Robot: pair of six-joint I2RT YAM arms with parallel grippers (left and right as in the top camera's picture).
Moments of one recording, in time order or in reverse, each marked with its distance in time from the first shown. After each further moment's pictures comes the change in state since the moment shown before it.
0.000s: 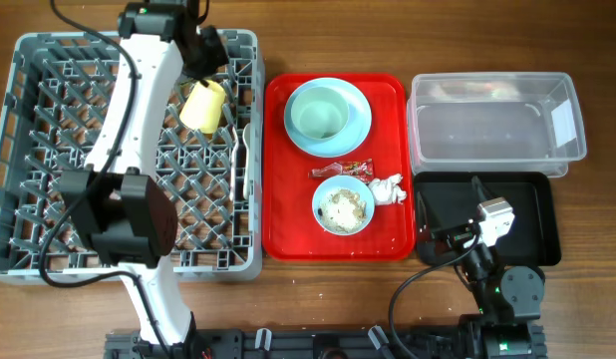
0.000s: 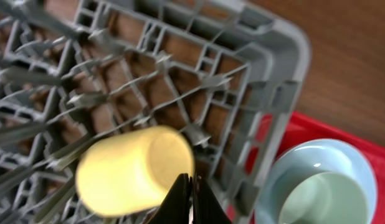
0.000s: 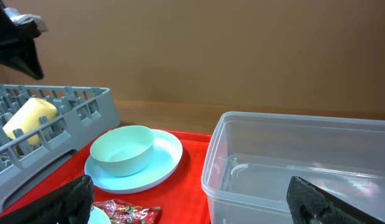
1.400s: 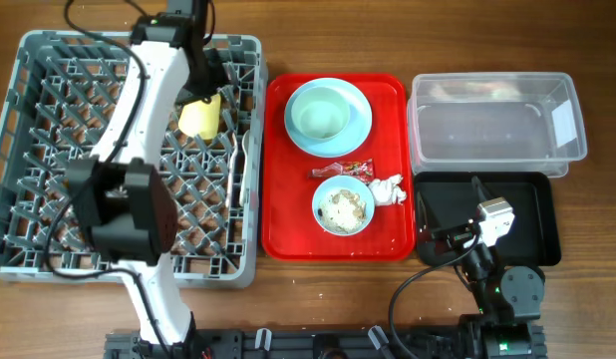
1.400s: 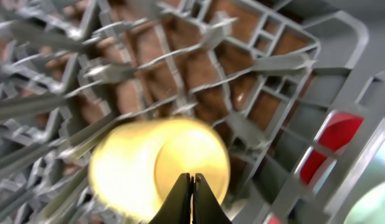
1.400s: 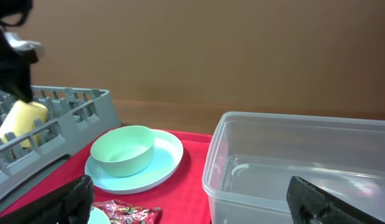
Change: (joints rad) left arm 0.014 0.001 -0.114 -0.048 -0.058 -0.002; right arm 0.000 0.000 0.000 0.000 0.000 0.000
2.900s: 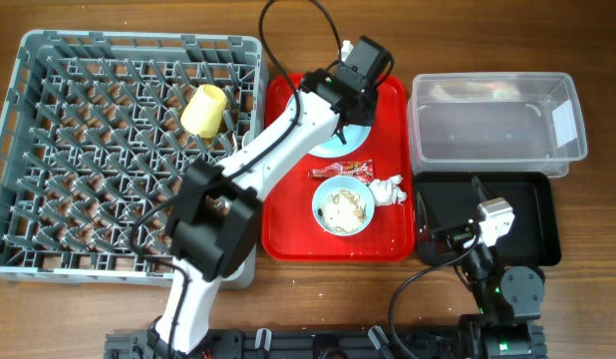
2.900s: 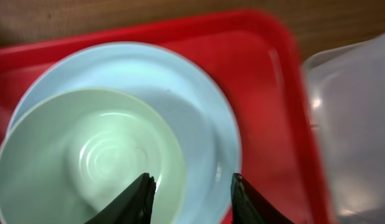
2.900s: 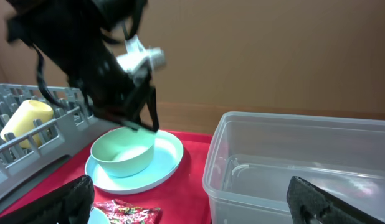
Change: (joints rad) left arm -0.562 0.110 -0.044 0.402 -0.045 0.058; right arm 0.000 0.000 0.000 0.000 0.000 0.000
